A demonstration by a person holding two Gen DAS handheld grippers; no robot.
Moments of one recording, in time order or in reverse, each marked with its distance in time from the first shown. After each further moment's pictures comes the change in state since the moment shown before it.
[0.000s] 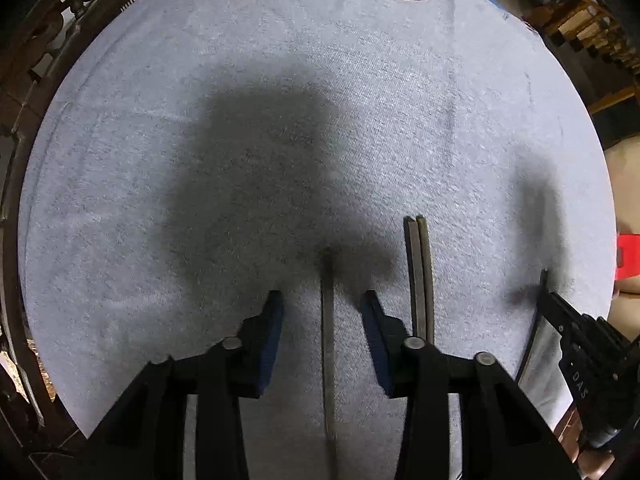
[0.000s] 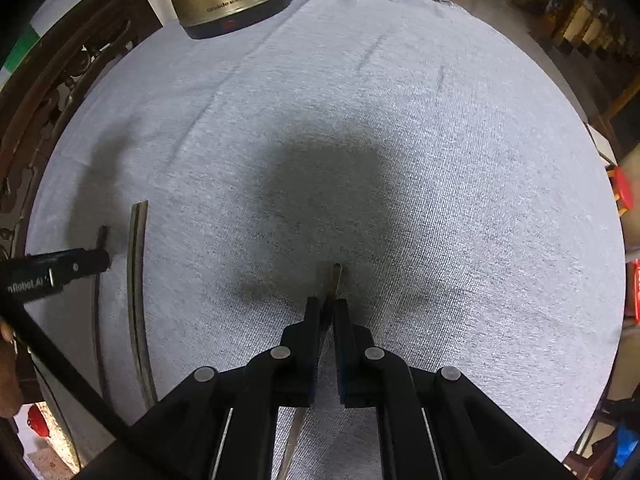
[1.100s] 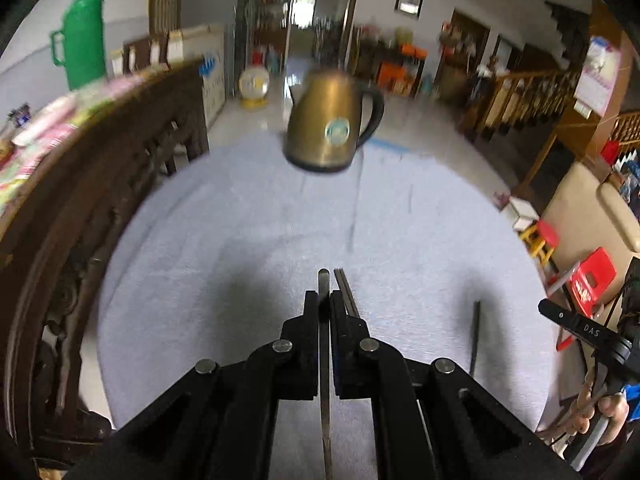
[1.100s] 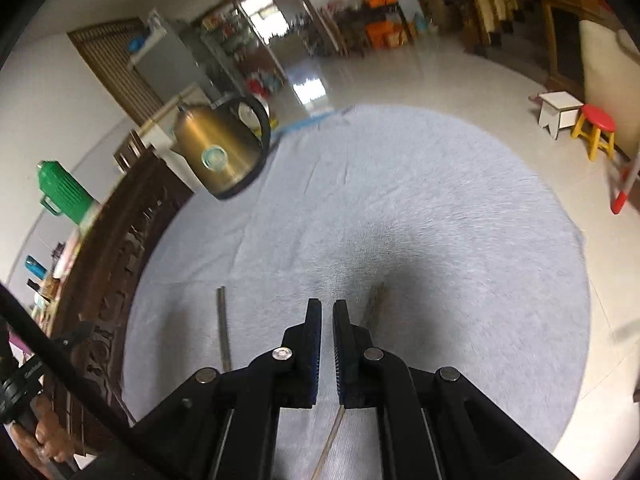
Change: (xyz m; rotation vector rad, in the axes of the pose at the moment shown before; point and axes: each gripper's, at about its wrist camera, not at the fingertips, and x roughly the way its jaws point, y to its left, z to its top) left arm -0.186 0.020 -0.170 0.116 -0.677 -0.086; right arm -0.171 -0.113 -0.138 0.346 -0.479 0.238
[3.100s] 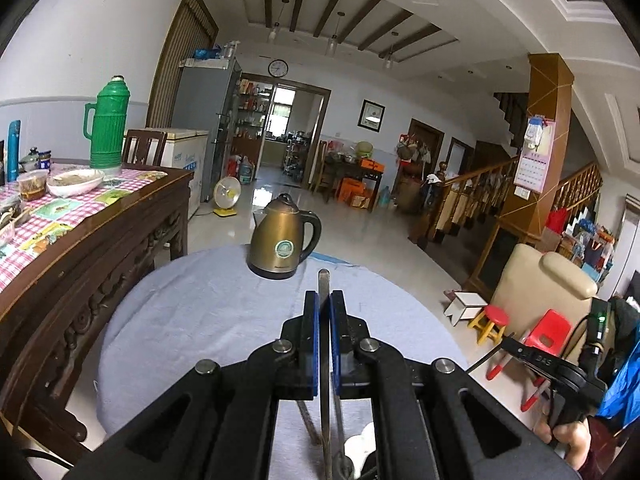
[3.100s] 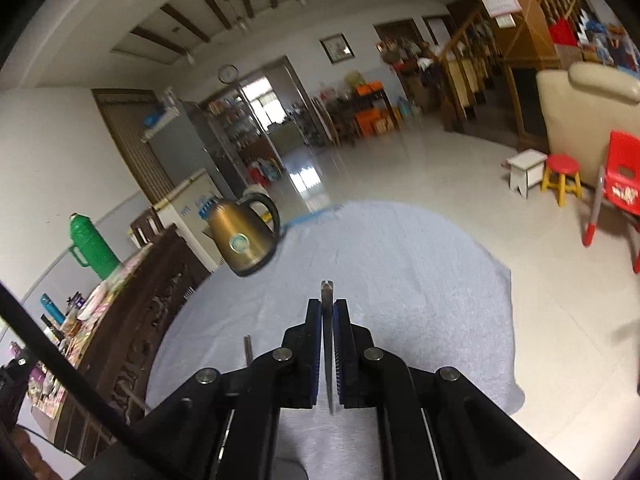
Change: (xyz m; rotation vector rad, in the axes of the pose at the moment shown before) left arm -0.172 -0.034 -0.058 -0.035 -0.431 -0.158; right arm -0.153 0.020 -0.042 0.013 -0.355 -0.018
